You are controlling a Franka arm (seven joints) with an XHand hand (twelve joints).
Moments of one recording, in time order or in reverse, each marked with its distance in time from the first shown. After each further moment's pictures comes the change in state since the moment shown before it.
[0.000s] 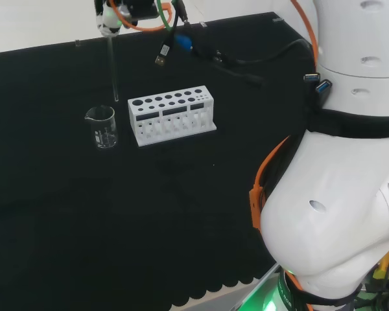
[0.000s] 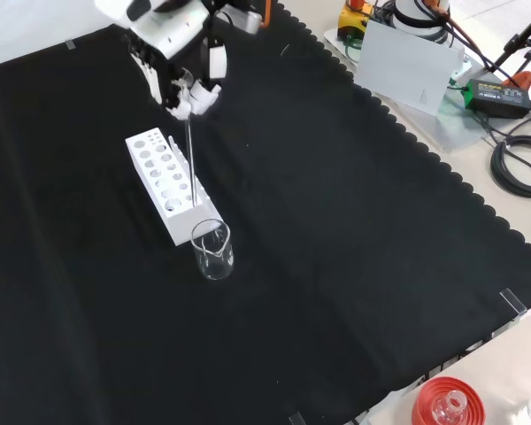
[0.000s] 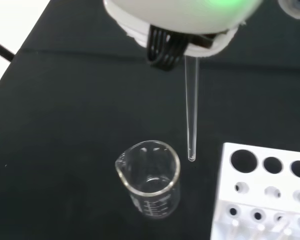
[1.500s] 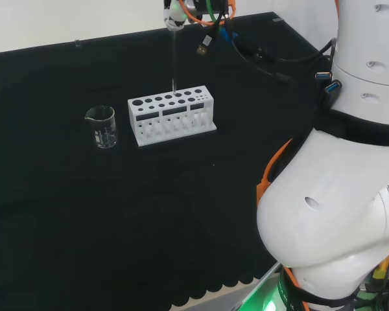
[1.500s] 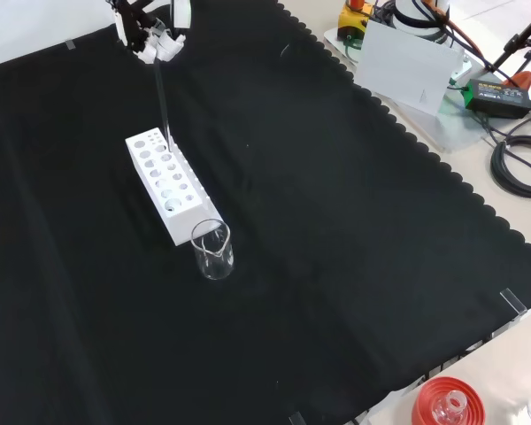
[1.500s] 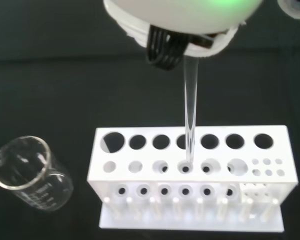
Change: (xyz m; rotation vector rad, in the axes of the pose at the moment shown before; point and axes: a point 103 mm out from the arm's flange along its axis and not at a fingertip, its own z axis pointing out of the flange) arm -0.131 -0.035 0.007 0.017 0.037 0.167
